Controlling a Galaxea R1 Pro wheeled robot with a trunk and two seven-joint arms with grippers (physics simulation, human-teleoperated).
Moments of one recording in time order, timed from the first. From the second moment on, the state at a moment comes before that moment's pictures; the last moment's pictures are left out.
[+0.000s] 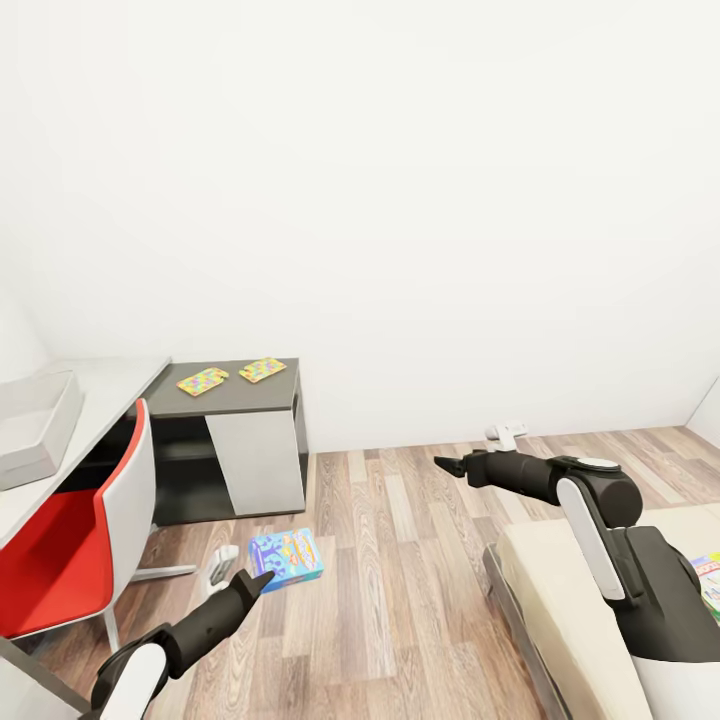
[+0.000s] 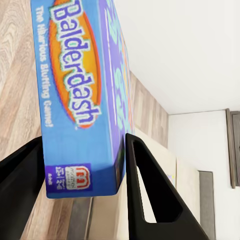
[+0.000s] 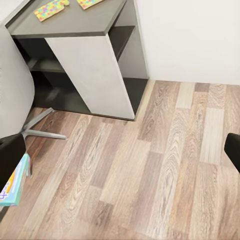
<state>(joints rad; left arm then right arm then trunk) -0.12 0.02 0.09 -1.33 0.96 0.64 -0.14 -0.55 -0.20 0.06 -1.61 -0.27 0.99 0.41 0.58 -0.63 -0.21</state>
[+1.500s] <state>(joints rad) -0.15 0.02 0.09 -1.26 0.96 0.64 -0.14 -0.55 -0.20 0.05 -1.61 -0.27 0.98 0.41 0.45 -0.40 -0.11</state>
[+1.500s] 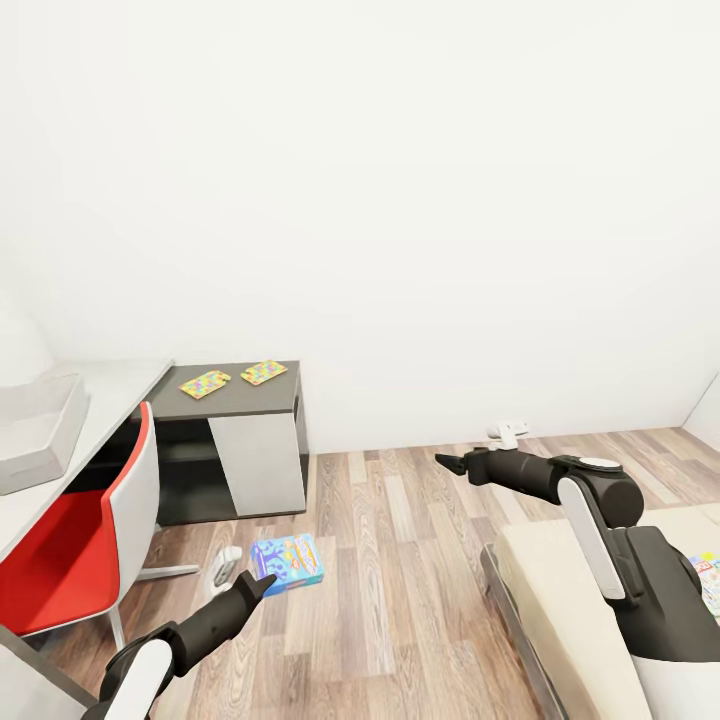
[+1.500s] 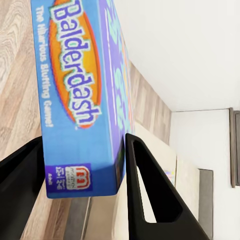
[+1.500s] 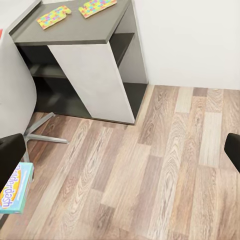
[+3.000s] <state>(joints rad) -0.57 0.23 0.25 -1.37 1.03 1.04 -0.03 -0.56 -0.21 0.04 -1.61 -0.27 1.03 0.41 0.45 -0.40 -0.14</state>
